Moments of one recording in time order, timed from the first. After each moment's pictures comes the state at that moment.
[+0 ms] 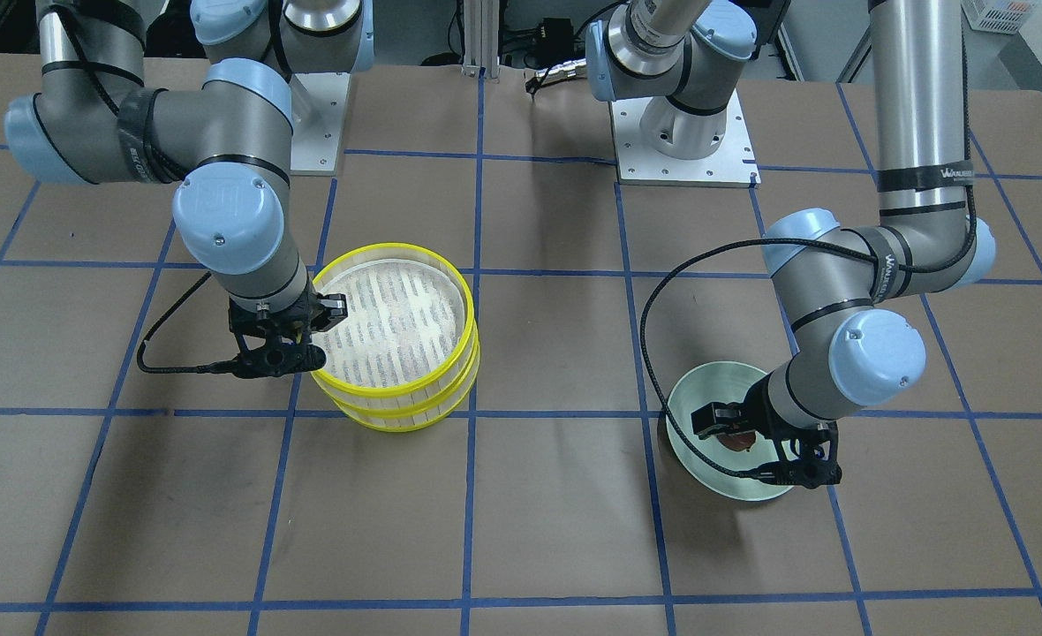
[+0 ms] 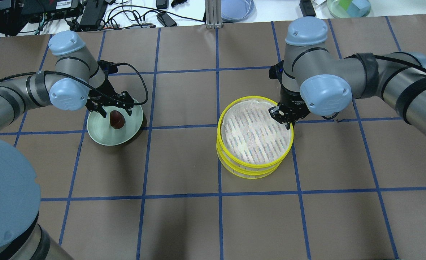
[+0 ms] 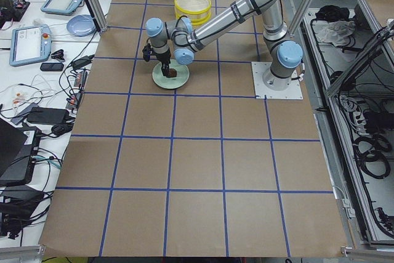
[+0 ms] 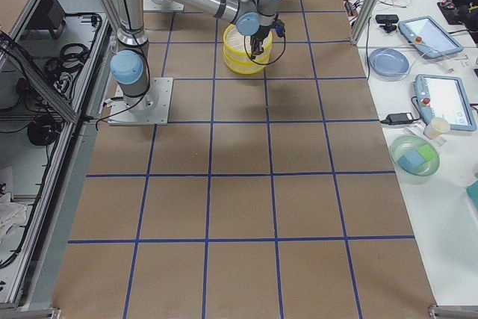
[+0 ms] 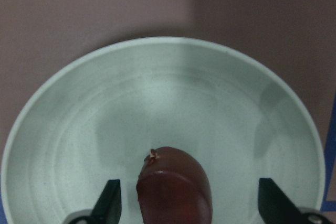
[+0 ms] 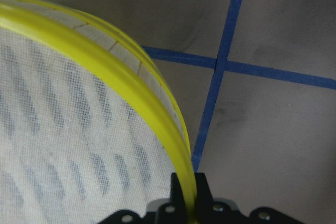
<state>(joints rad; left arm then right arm) -1.38 -2.05 -1.74 -1.04 1.55 0.17 1.66 -1.32 1.80 -1.88 -1.64 -0.09</state>
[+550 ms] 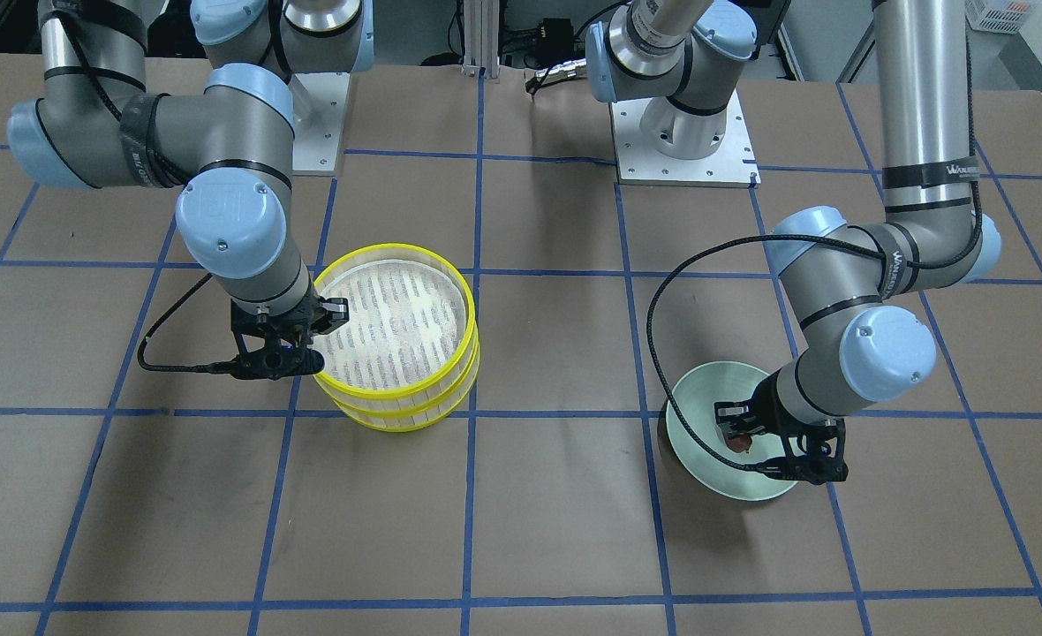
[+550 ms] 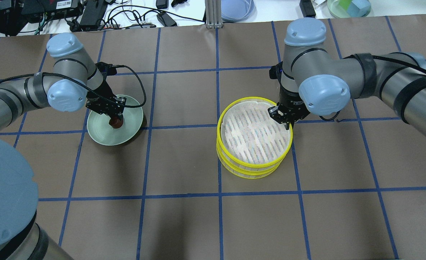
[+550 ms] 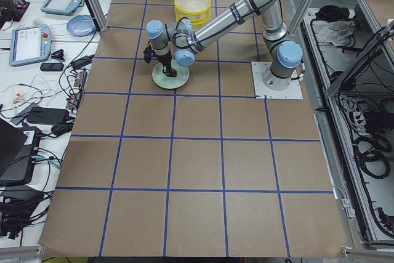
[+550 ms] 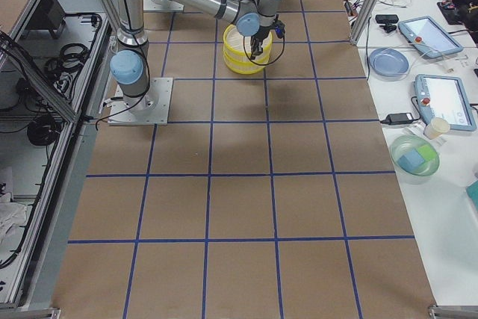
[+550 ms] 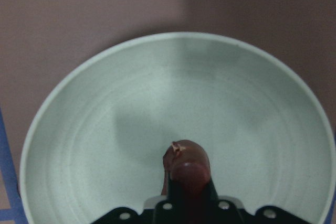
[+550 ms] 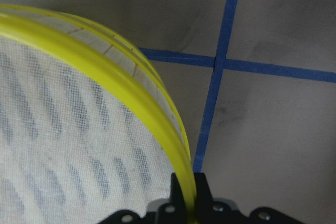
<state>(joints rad) -1.36 -2.03 -1.75 -1.04 1.55 0.23 1.66 -1.31 1.80 -1.88 -1.64 -0.04</state>
